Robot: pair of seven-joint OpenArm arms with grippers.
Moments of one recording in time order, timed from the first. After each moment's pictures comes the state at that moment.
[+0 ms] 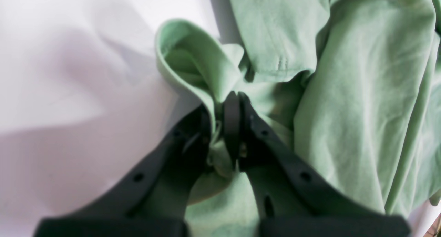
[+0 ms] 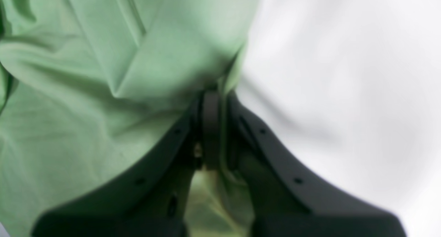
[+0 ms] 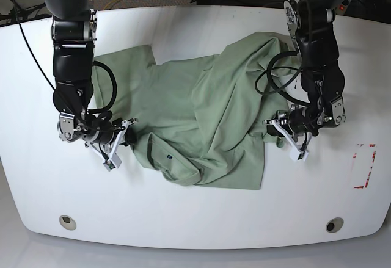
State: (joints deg) left arm -21.3 -6.7 -17.2 60.0 -19.3 -28.9 56.5; right arm 27.2 17.0 0.3 49.9 18.2 40.7 -43.2
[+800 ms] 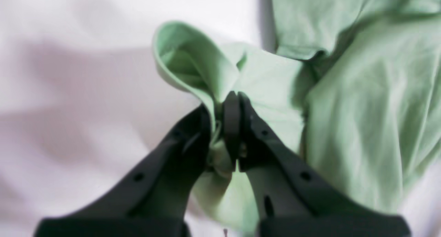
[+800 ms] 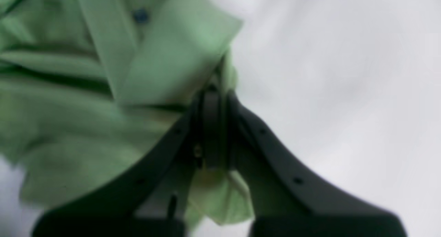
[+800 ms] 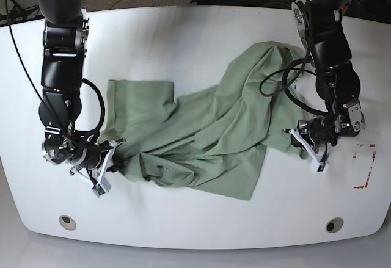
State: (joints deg) left arm -22.2 -9.4 -18.2 71.9 -16.6 -28.4 62.7; right arm 31.2 19.8 0.5 60.8 18.6 41.1 -48.9
